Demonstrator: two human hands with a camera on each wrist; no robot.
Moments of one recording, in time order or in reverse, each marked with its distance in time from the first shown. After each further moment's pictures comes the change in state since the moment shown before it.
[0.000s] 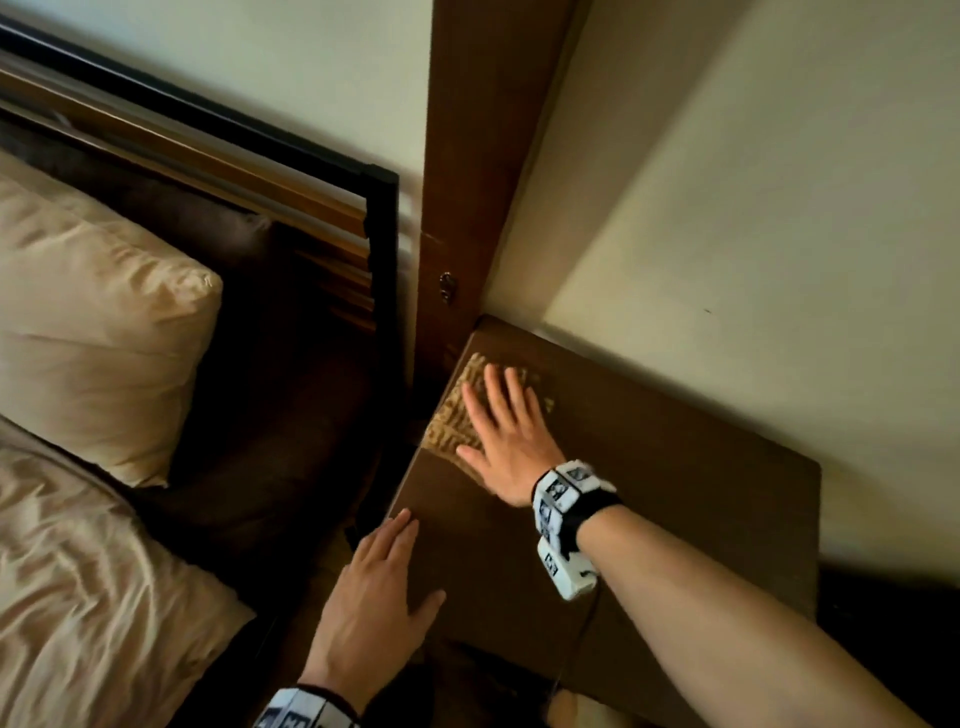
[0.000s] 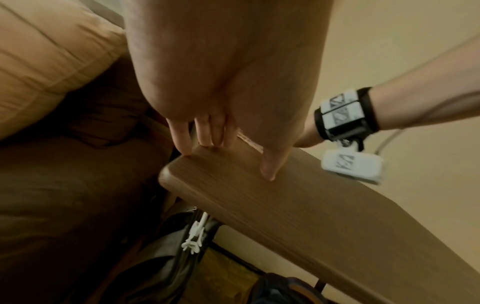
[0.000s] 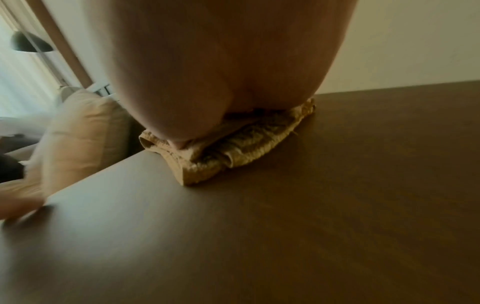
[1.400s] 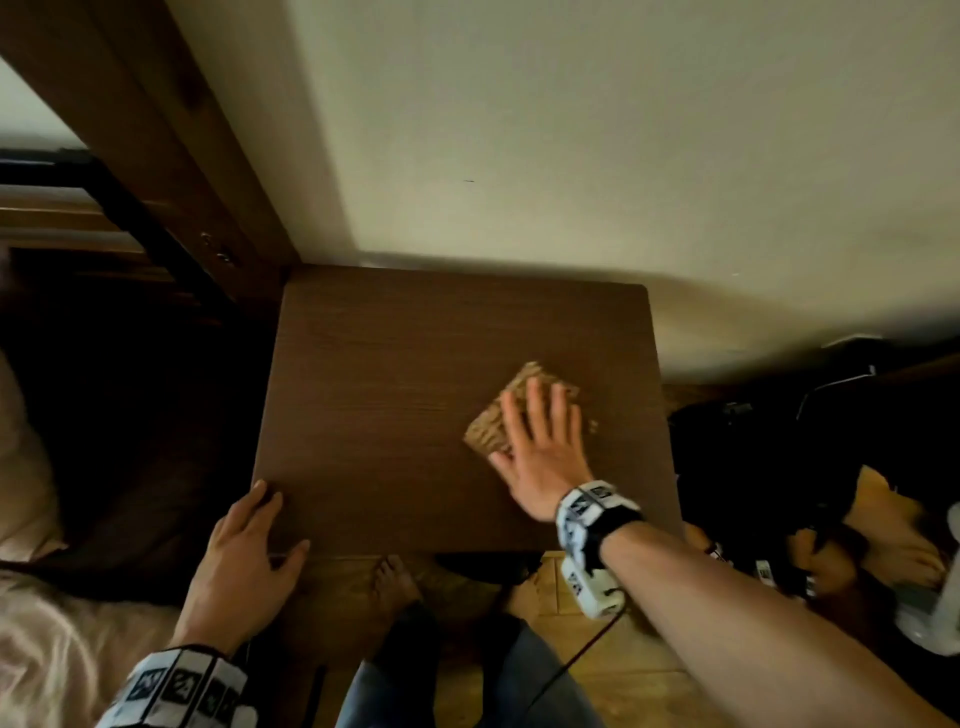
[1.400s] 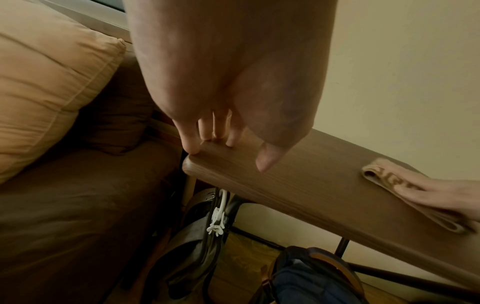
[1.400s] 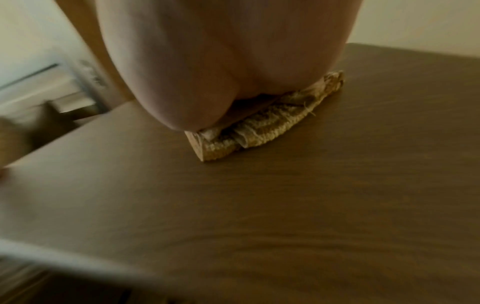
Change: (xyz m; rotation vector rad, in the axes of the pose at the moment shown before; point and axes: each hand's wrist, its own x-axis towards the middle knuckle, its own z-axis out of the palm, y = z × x) left_hand -0.011 -0.010 0.013 0.237 -0.015 -0.027; right_hand -0.230 0.092 0.103 0.284 0.011 0.501
